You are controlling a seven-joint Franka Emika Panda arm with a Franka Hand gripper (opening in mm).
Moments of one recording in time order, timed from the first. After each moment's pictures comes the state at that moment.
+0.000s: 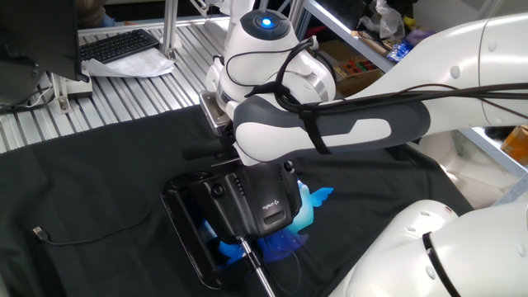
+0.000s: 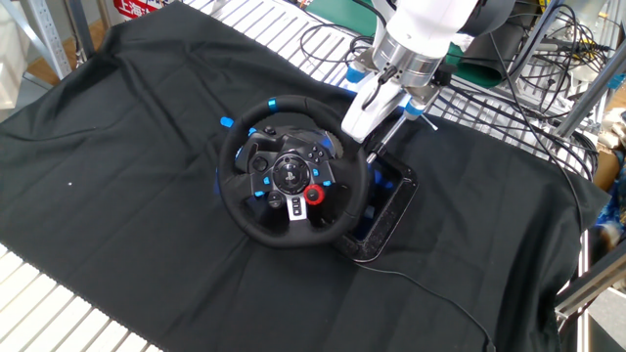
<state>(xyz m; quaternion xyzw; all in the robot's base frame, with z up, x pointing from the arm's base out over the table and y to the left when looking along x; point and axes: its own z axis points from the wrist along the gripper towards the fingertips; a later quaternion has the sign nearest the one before) 0.393 0.085 0.284 0.72 0.69 0.05 0.13</state>
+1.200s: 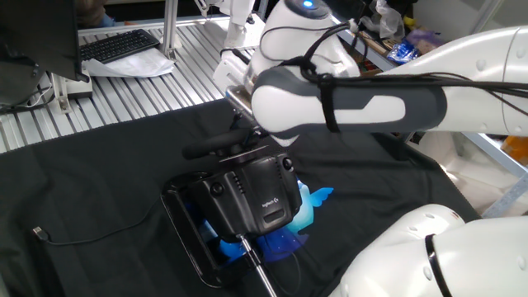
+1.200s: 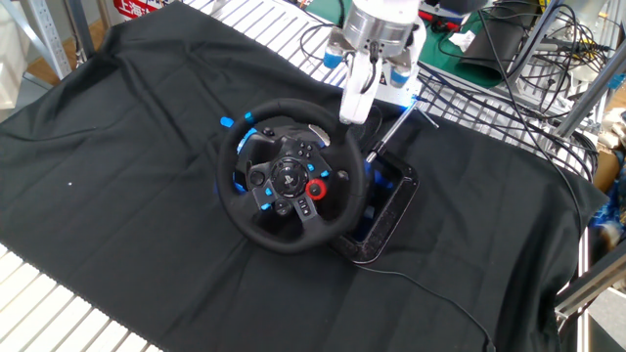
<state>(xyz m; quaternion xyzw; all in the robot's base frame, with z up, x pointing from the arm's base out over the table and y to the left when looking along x) 0.390 0.044 0.304 0.56 0.82 0.06 0.10</state>
